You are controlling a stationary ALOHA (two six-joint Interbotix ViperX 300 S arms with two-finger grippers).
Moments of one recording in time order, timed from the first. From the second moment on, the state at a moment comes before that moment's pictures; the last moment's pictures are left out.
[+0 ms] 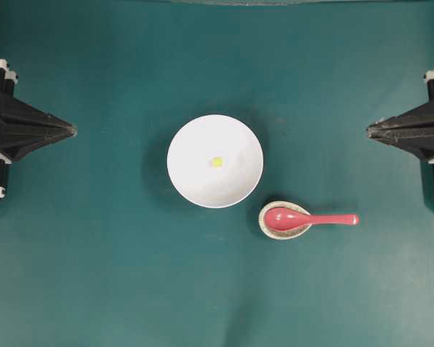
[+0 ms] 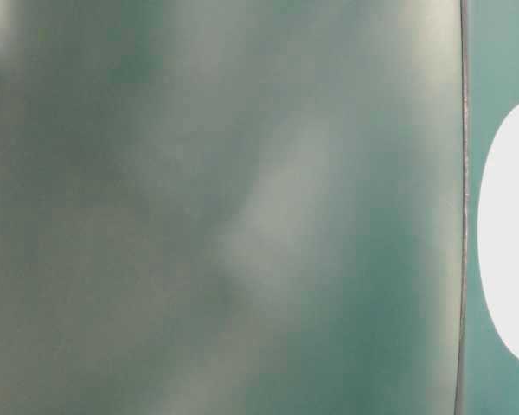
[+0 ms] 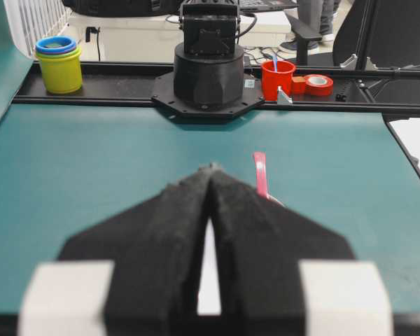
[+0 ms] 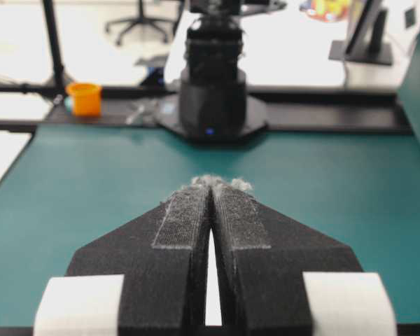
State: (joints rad) left arm 0.00 -0.97 1.18 0.00 -0.29 0.00; right arm 0.00 -0.96 1.17 0.00 -0.29 0.00
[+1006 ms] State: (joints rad) left arm 0.00 -0.96 1.17 0.01 -0.26 0.00; right arm 0.02 -0.84 1.17 0.02 -0.23 0.01
